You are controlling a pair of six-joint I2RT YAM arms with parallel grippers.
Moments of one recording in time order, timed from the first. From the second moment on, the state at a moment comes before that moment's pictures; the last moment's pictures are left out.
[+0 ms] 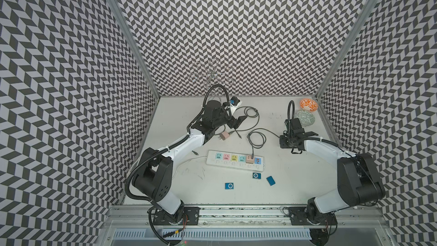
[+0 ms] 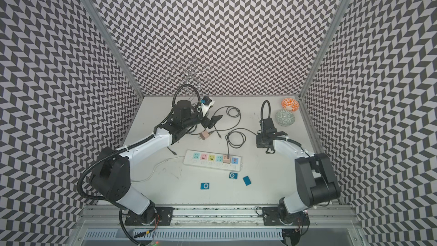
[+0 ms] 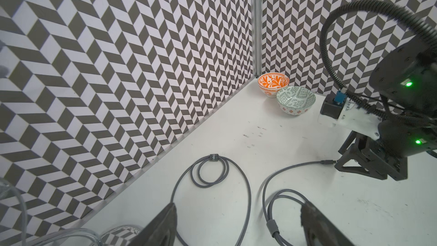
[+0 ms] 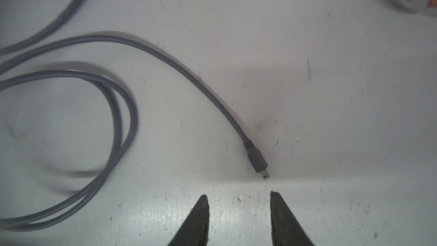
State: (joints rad) left arm -0.50 1.59 1.13 0.20 0.38 0.23; right arm 0.21 1.55 0.88 -0.42 0.11 0.17
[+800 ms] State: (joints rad) left arm -0.46 1.55 1.10 0.23 0.37 0.23; right arm 0.16 1.71 0.91 -0.32 0.12 0.05
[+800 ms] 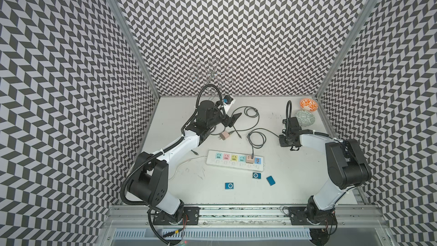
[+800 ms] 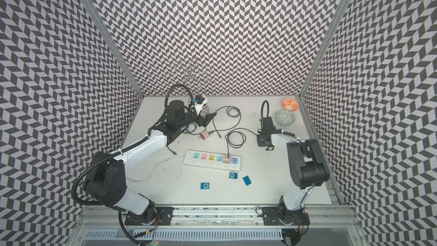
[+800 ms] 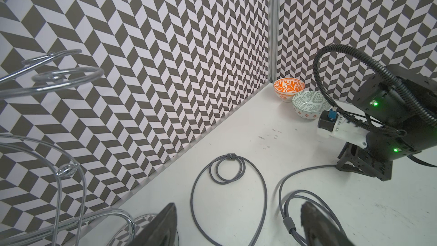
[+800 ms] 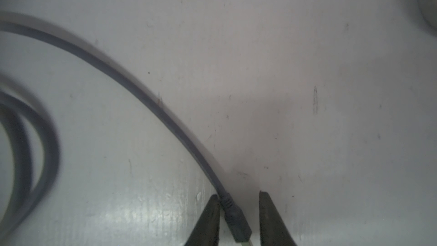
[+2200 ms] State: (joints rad) left arm -0.46 1.86 1.33 0.19 0.49 0.34; right arm 0.40 1.47 1.00 -0.38 -0.01 -0.09
